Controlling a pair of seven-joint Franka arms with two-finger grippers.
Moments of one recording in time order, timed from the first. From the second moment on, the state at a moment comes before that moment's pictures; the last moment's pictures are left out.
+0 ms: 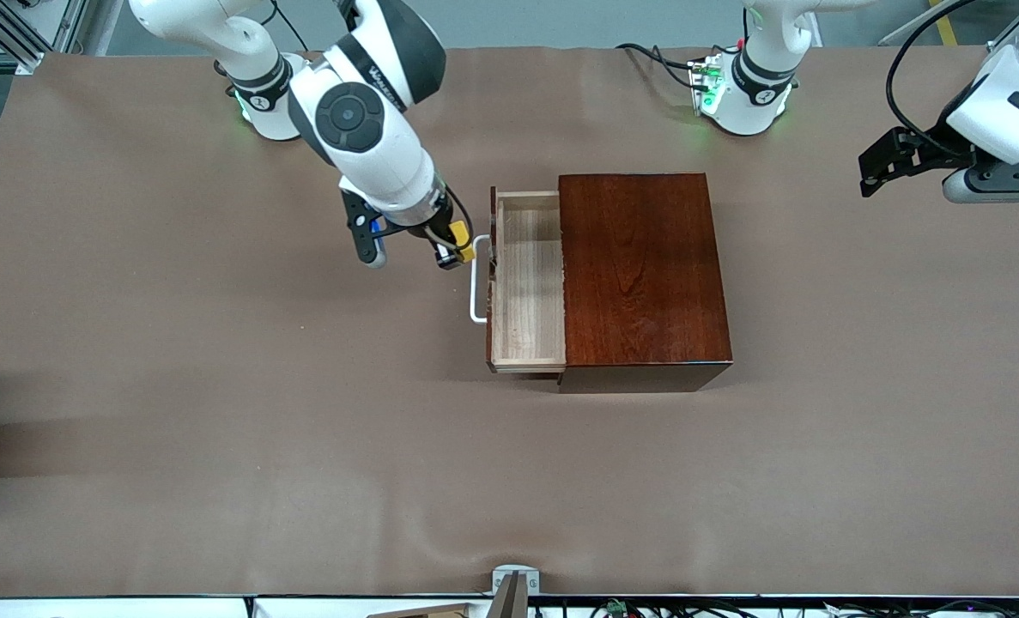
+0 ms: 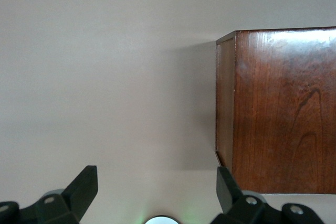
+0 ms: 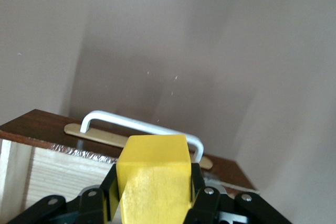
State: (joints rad) left arm 0.02 -0.08 -0.16 -1.59 0.03 1.48 -0.11; right arm 0.65 0.28 0.05 -1.71 0.20 2.02 1.90
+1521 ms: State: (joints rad) left arm 0.03 -0.08 -0.16 -1.60 0.03 1.48 -0.11; right arm 0.79 0.49 0.04 -1.60 0.24 2.13 2.12
